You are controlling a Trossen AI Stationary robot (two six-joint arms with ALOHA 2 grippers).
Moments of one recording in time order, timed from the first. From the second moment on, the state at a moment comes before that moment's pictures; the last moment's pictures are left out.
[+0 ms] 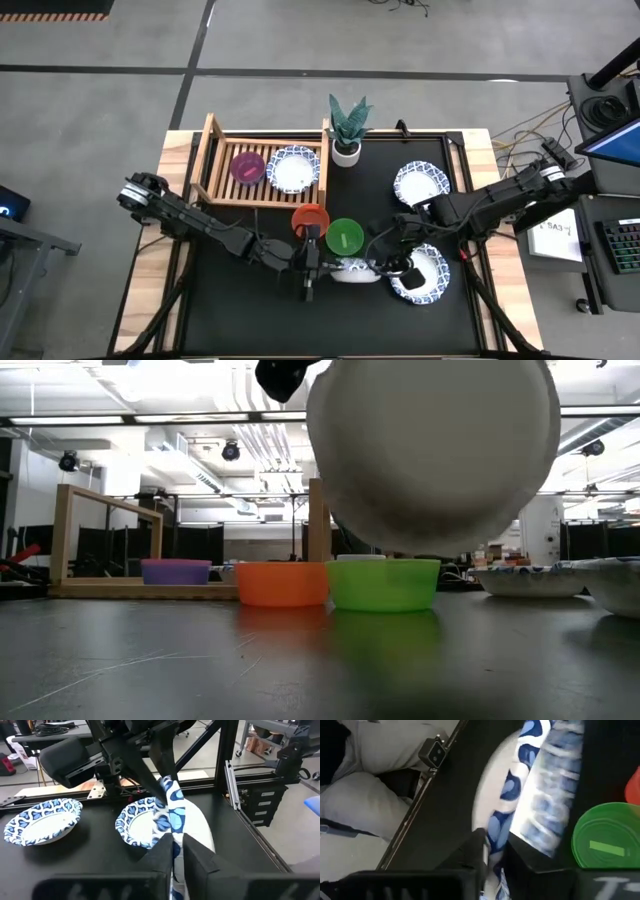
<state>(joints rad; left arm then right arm) -0.39 1.65 1.02 0.39 -0.31 -0.04 0.29 1.38 1.16 -0.64 -0.32 0.01</state>
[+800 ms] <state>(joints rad) -0.54 1.62 1.64 -0.68 -0.58 0.13 0.29 1.01 1.15 -0.61 -0.30 0.06</state>
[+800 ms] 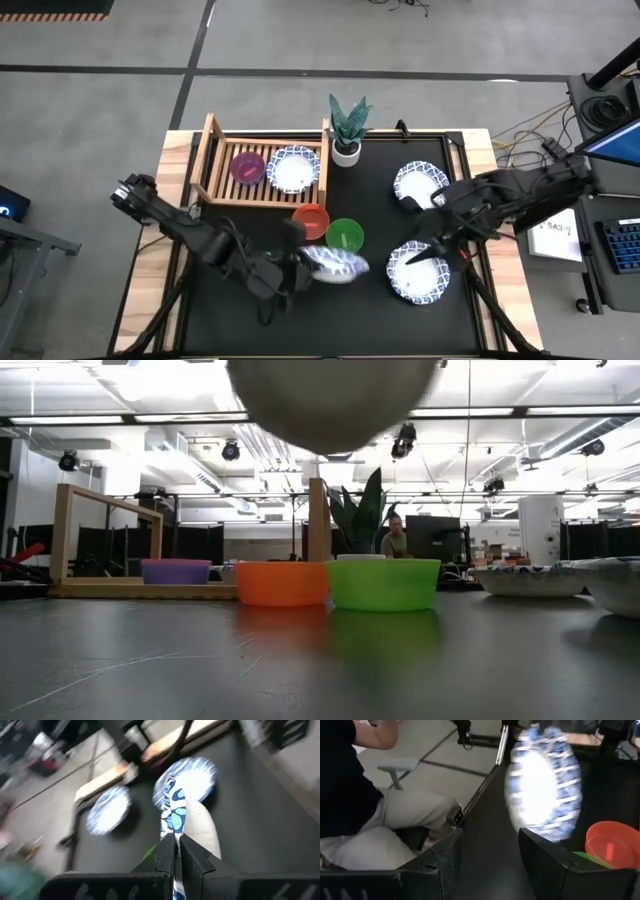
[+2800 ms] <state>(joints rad) 0.12 1.61 1.10 -0.43 -0.91 0.02 0.29 0.96 0.83 -0.35 -0.29 0.10</state>
